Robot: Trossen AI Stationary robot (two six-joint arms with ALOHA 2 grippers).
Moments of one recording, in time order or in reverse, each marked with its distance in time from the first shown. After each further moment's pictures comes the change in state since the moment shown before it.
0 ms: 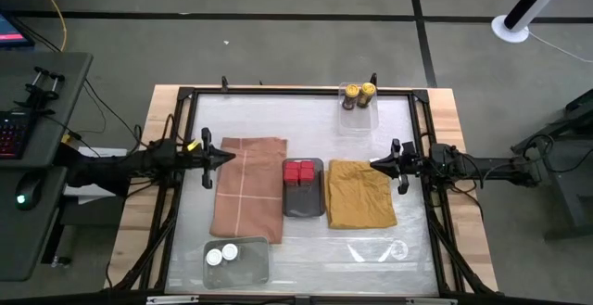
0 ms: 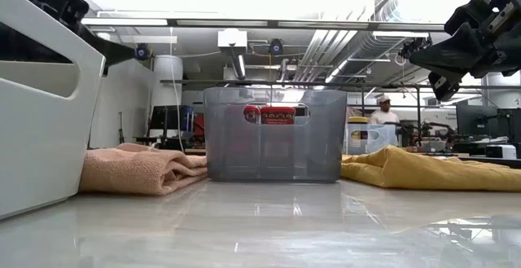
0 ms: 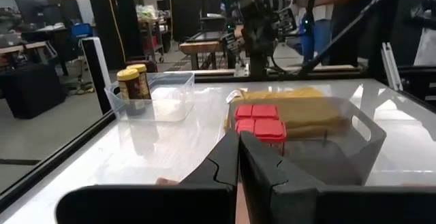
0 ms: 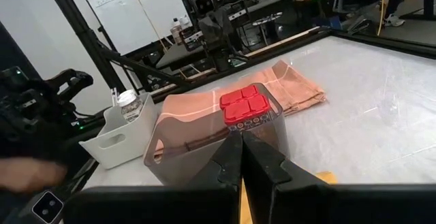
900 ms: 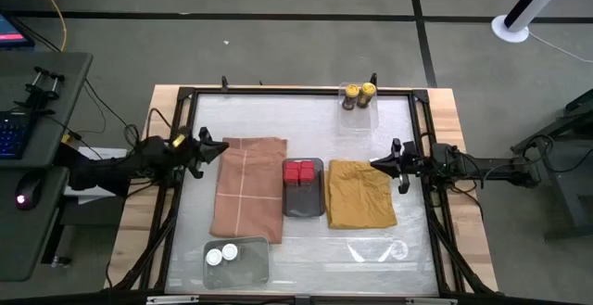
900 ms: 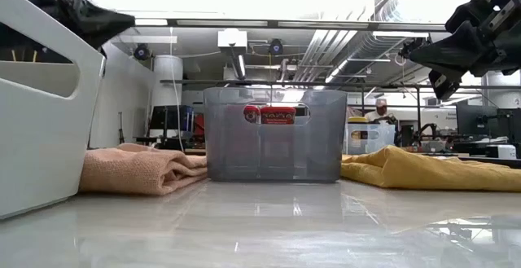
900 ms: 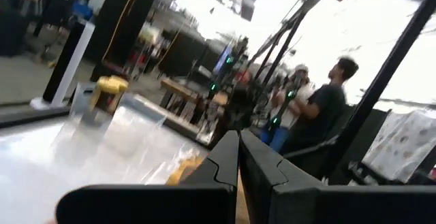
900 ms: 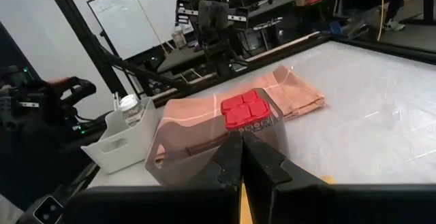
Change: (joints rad) left arm 0.023 -0.052 -0.001 0.180 -0.022 -0.554; right arm 0.000 -0.017 0.000 0.000 0.000 0.000
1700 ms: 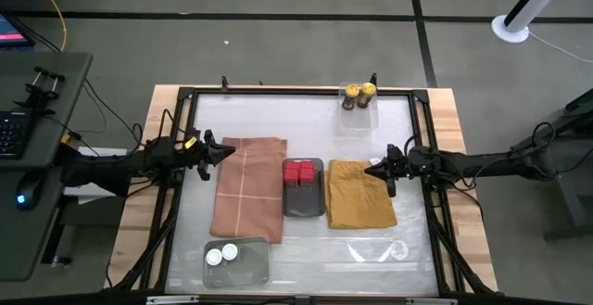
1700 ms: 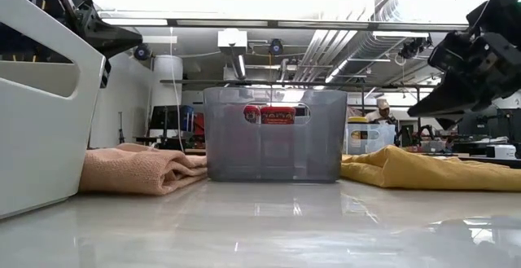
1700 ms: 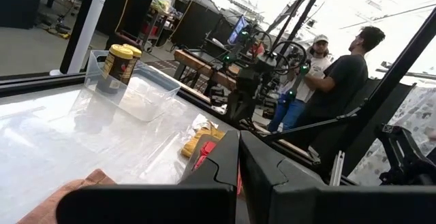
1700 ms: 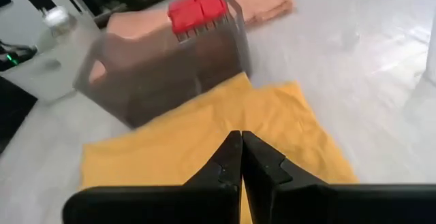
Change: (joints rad) left arm -0.003 0.136 0.000 0.007 0.000 0.000; right arm -0.025 0.341 -0.002 0.011 0.003 0.002
